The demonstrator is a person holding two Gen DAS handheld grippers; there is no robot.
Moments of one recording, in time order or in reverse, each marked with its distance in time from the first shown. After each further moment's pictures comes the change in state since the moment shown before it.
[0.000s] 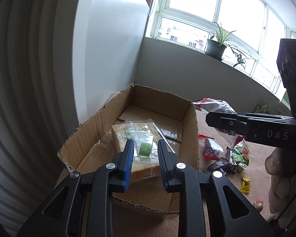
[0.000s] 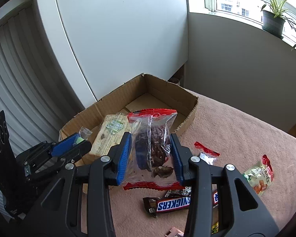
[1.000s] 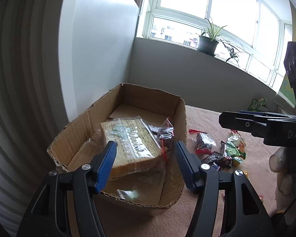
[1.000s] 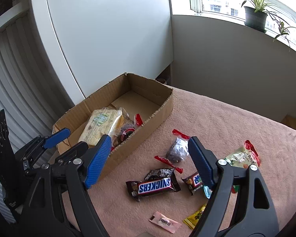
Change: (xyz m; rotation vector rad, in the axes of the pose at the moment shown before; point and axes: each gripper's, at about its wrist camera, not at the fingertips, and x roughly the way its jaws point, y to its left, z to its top) left arm -0.005 -0.021 -0.009 0.067 -0.005 -0.025; right arm -0.040 -0.034 -0.033 0.047 -0.038 -0.071
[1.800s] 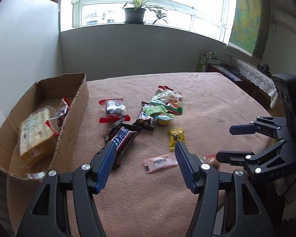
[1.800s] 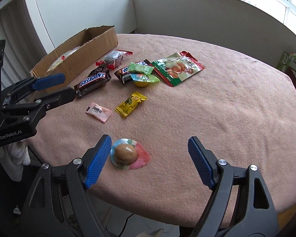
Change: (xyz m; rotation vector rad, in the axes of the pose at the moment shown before) left arm -0.002 -0.125 -0.037 0.321 0.159 -0.302; right arm -0.061 -0.084 -0.151 0.112 0.150 -0.125
